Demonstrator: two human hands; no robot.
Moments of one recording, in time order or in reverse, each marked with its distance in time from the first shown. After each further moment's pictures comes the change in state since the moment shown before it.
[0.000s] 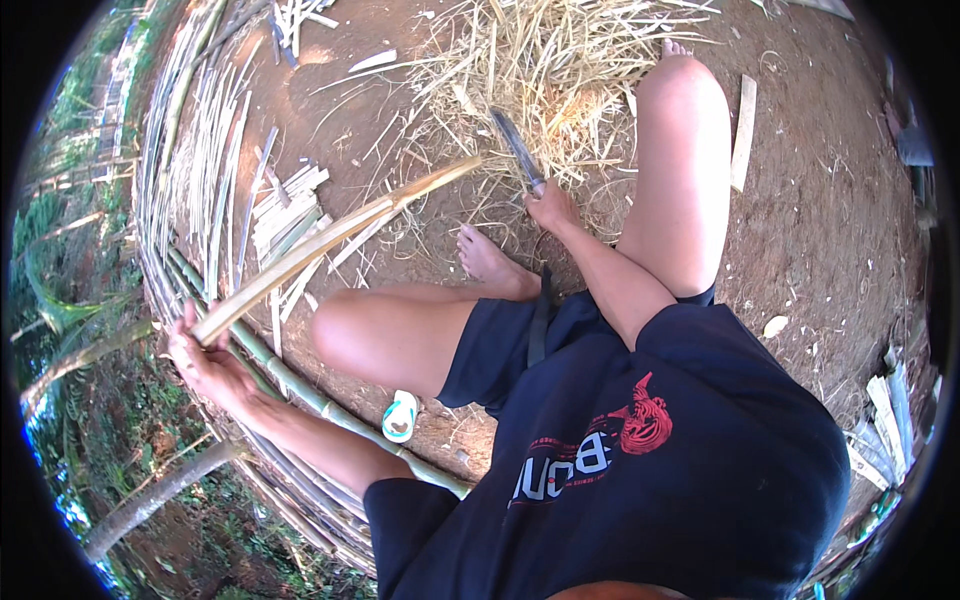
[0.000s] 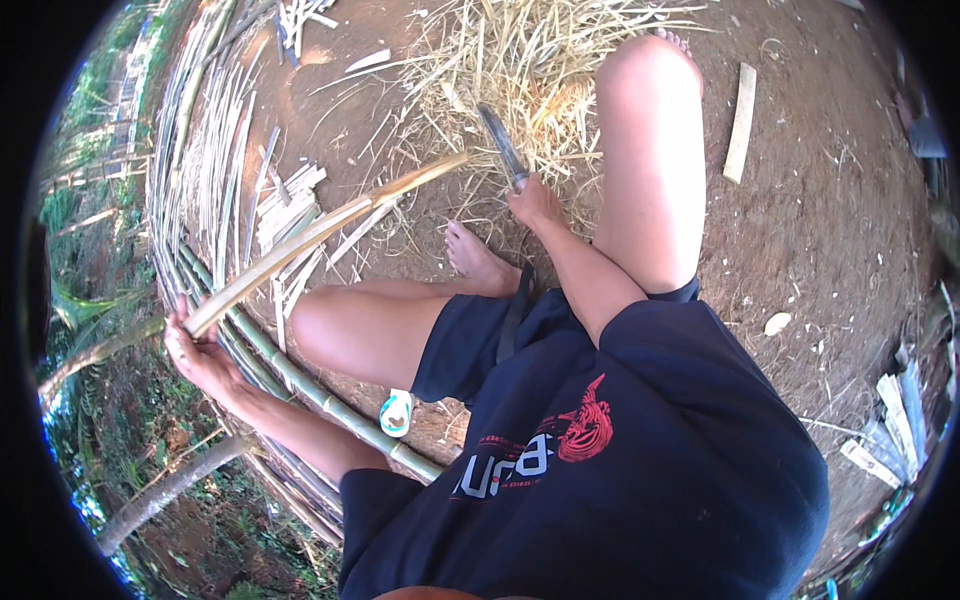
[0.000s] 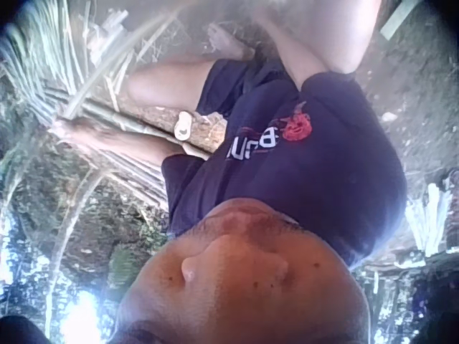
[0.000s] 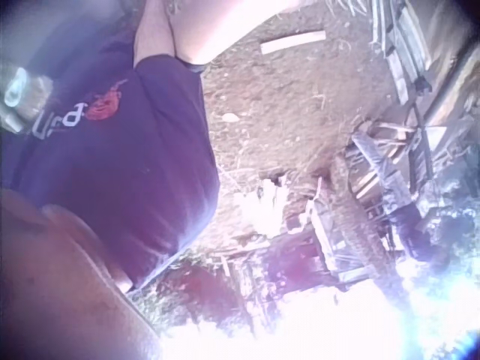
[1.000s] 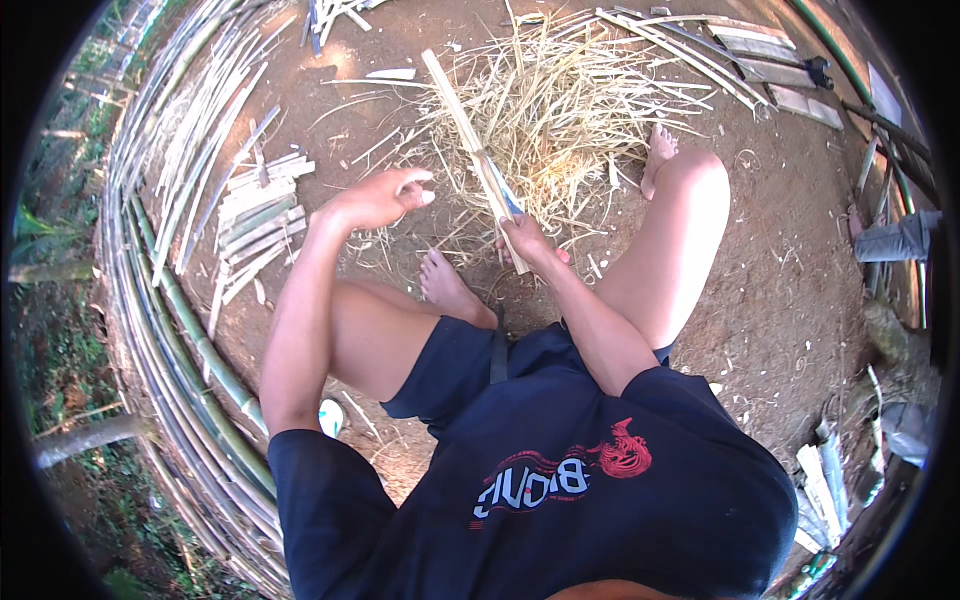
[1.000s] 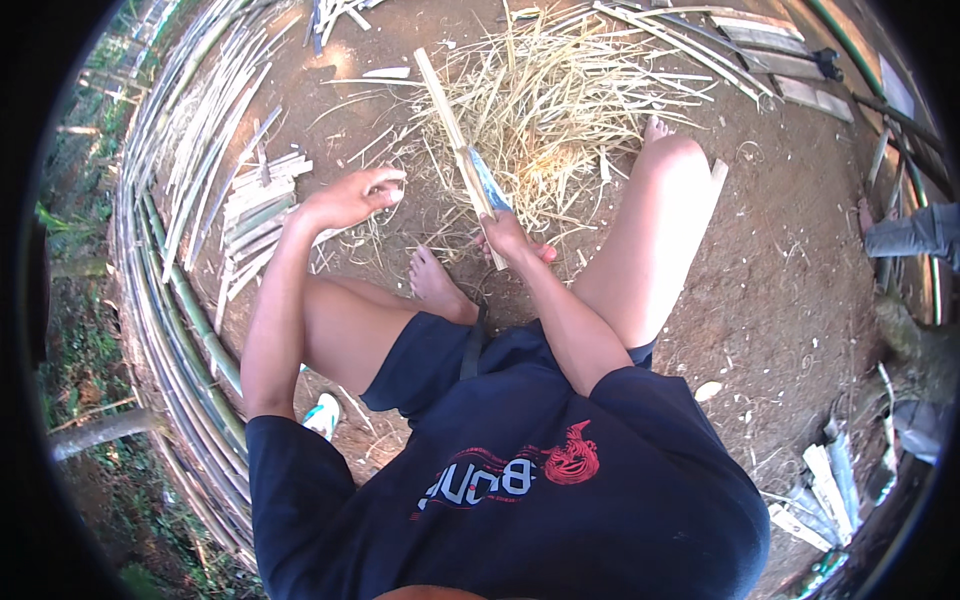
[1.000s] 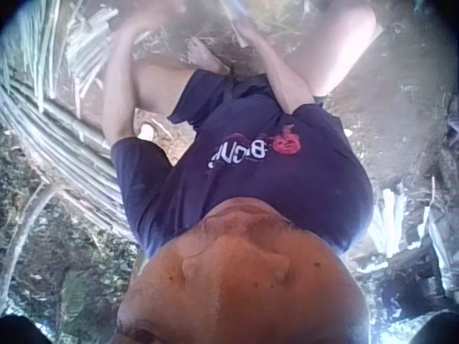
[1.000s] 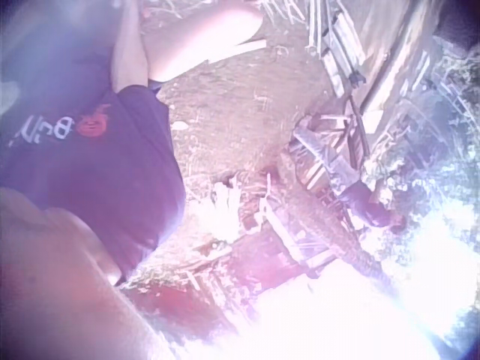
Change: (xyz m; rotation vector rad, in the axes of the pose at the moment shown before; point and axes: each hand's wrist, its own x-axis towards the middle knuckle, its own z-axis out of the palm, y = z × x) left_hand -0.019 -0.076 0.235 0.651 -1.355 -0.354; right_hand -0.026 -0.023 -0.032 0.564 -0.331 -0.159
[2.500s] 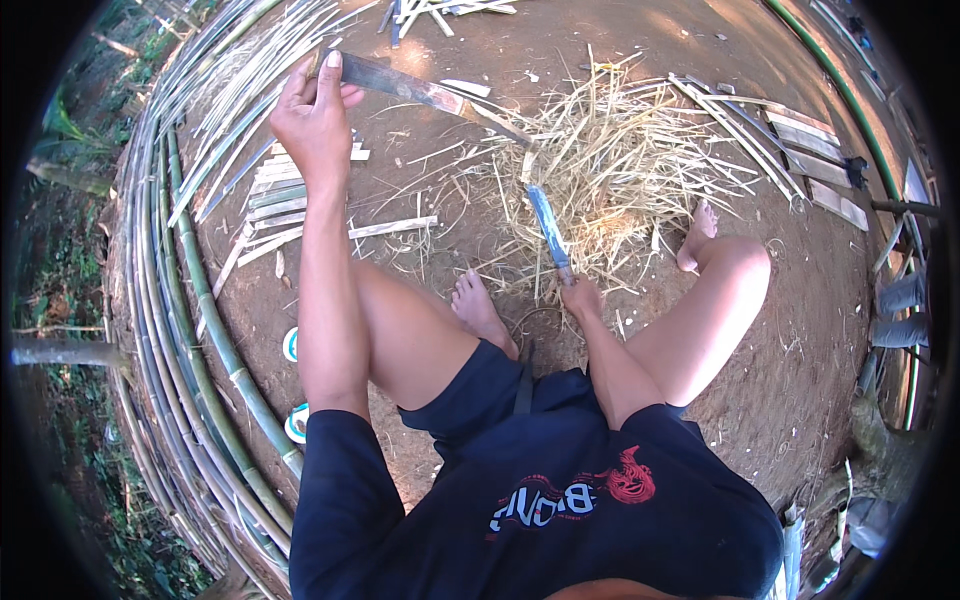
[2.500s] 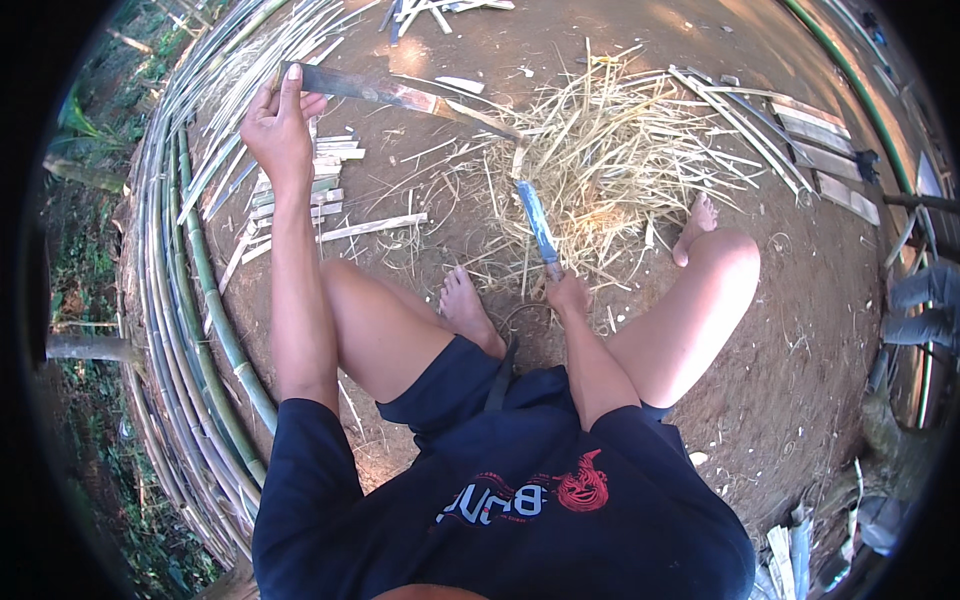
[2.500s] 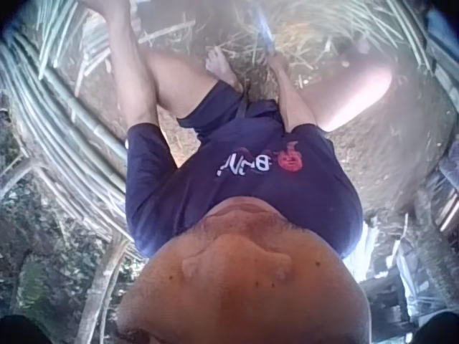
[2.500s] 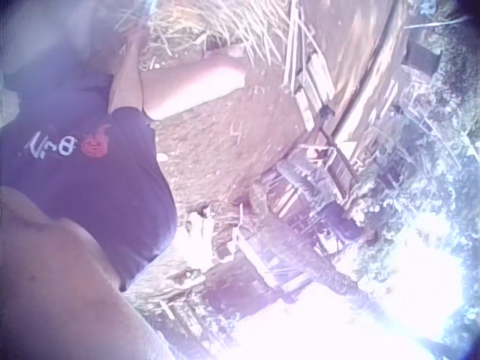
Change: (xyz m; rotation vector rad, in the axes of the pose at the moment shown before) left_hand -0.063 -0.018 -0.091 -0.638 1.605 0.446; right_hand 0.032 0.065 -0.031 -0.933 0.447 0.019
